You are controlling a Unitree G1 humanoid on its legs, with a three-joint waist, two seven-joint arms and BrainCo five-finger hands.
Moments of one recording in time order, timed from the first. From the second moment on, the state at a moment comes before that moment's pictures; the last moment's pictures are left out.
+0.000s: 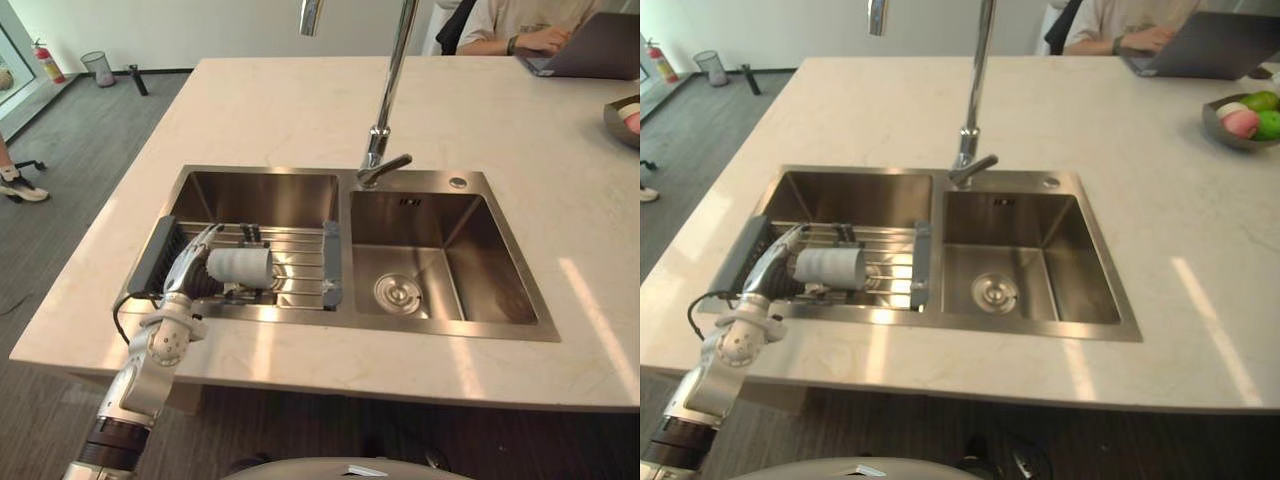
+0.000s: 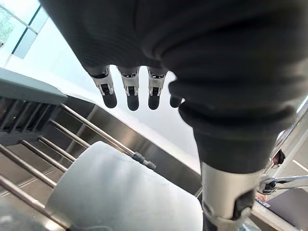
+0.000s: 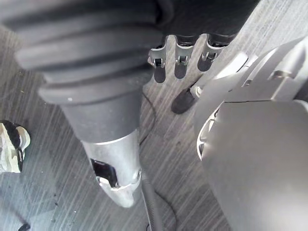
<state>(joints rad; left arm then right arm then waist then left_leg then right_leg) -0.01 0.41 -0.11 -0.03 0.54 -0.02 0.06 0.11 -0.09 -0.72 1.15 0.40 0.09 0.16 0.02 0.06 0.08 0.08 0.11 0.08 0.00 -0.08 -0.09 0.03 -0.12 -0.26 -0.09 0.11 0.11</state>
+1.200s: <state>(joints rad) -0.15 0.49 -0.29 0.28 0.90 0.04 0.07 0.12 -0.16 -0.55 1.15 0.44 0.16 0.17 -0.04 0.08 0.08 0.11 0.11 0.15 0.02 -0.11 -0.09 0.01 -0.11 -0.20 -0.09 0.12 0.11</state>
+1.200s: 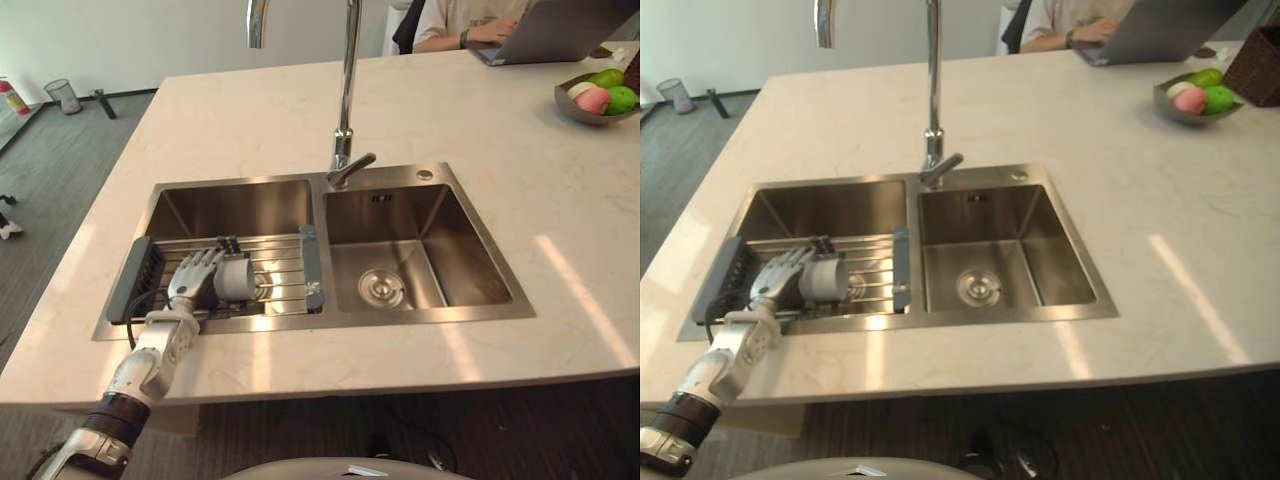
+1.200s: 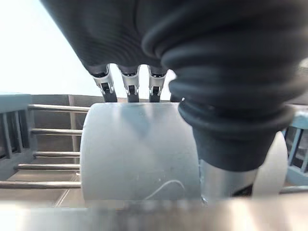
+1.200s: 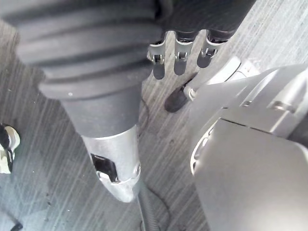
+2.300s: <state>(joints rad) -0.31 0.58 -0.36 0.36 0.71 -0.13 -0.27 0.14 -0.16 -0.27 1.11 0.51 0.15 -0.01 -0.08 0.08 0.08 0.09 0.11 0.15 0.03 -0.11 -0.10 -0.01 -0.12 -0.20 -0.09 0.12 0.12</state>
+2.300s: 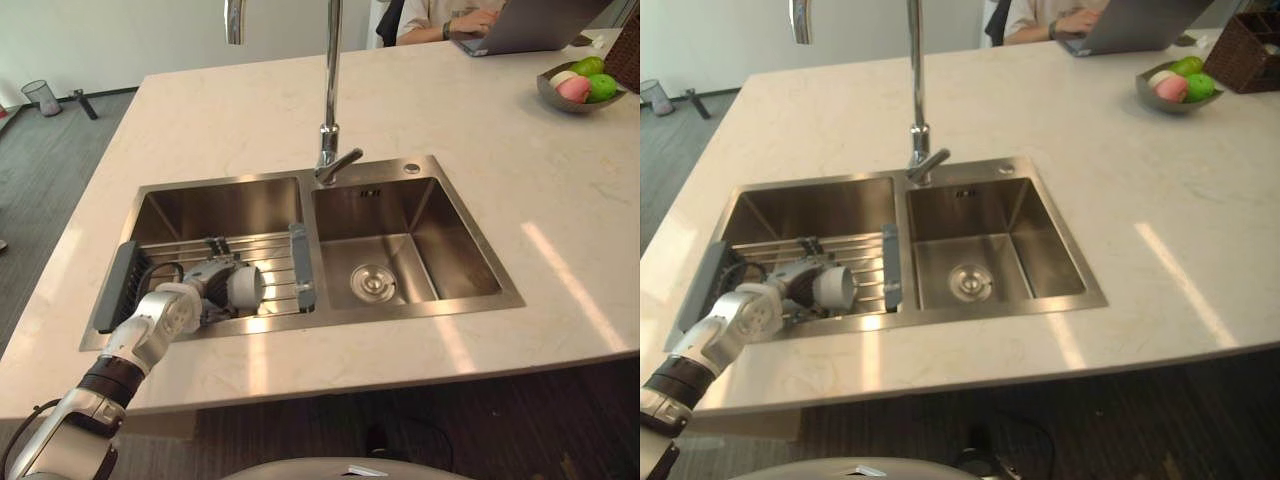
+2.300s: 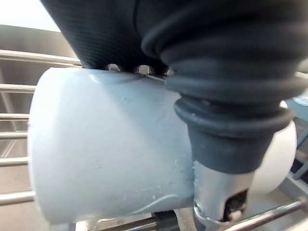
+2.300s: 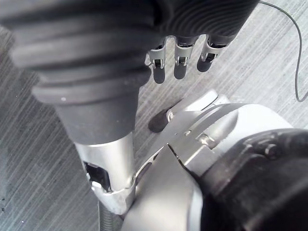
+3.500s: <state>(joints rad) 0.11 0.42 0.43 -0.36 0.08 -0.18 0.28 0.13 -0.19 -0.32 1.16 0.34 0.15 0.11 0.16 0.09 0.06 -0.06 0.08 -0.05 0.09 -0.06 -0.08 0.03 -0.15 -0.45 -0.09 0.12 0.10</state>
